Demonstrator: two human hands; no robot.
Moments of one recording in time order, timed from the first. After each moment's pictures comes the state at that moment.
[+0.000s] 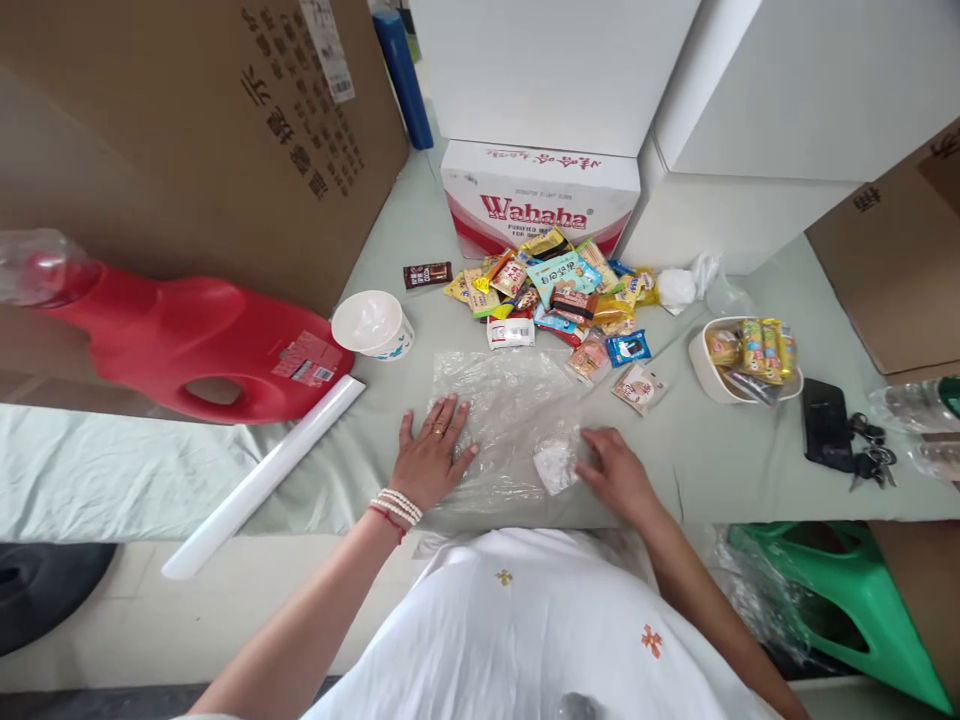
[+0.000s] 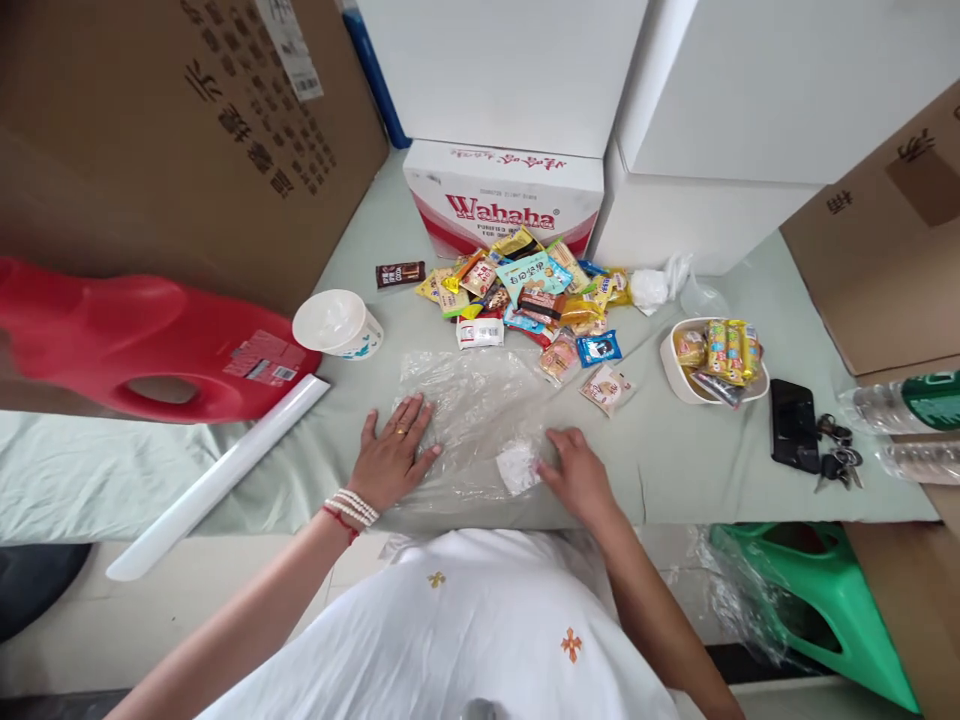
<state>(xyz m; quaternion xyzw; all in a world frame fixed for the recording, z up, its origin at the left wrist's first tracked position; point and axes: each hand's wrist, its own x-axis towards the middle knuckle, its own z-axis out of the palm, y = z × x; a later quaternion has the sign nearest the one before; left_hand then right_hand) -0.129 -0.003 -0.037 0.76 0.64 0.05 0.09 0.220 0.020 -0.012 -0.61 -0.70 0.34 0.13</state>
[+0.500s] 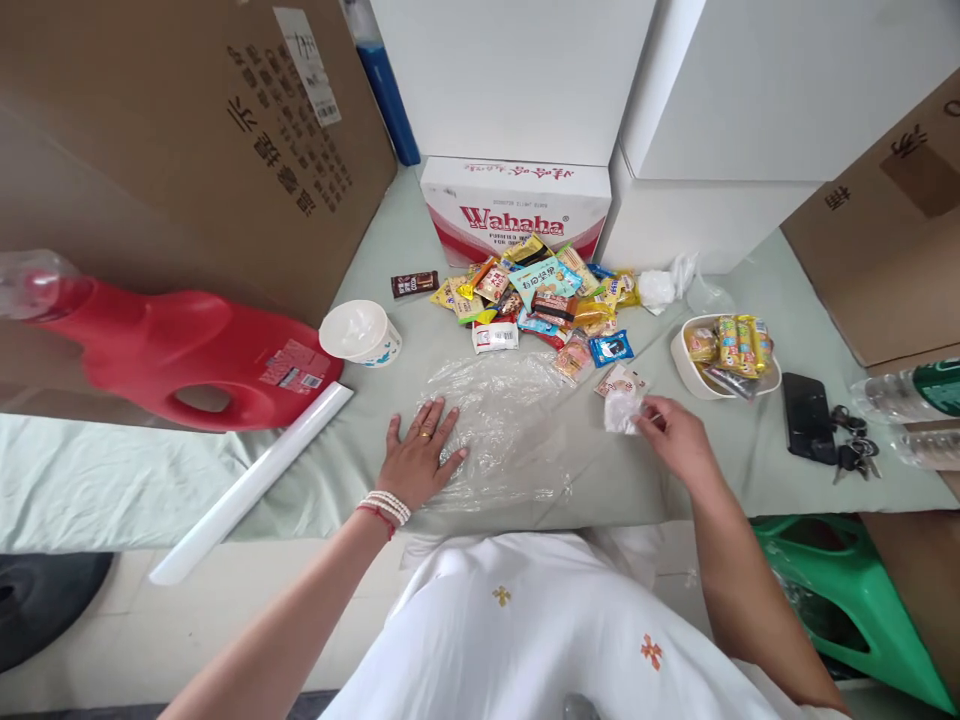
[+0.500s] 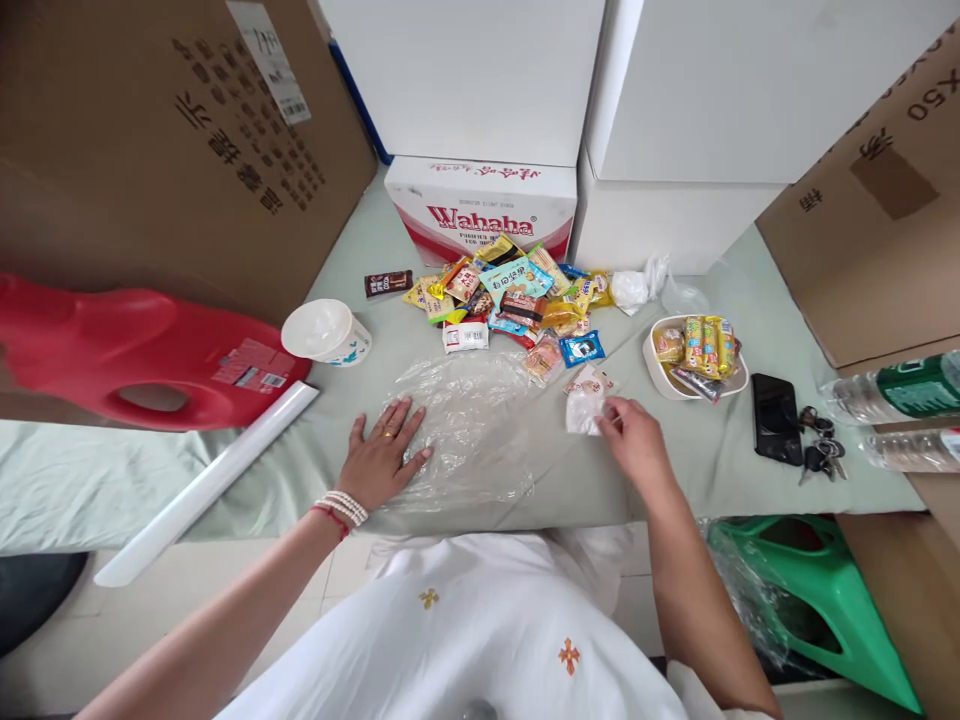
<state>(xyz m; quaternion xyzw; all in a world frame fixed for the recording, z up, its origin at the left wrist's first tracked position) -0.127 0.000 -0.038 0.77 0.64 0.02 0.07 0.314 0.068 0.024 -0.69 -0.67 0.24 0.15</state>
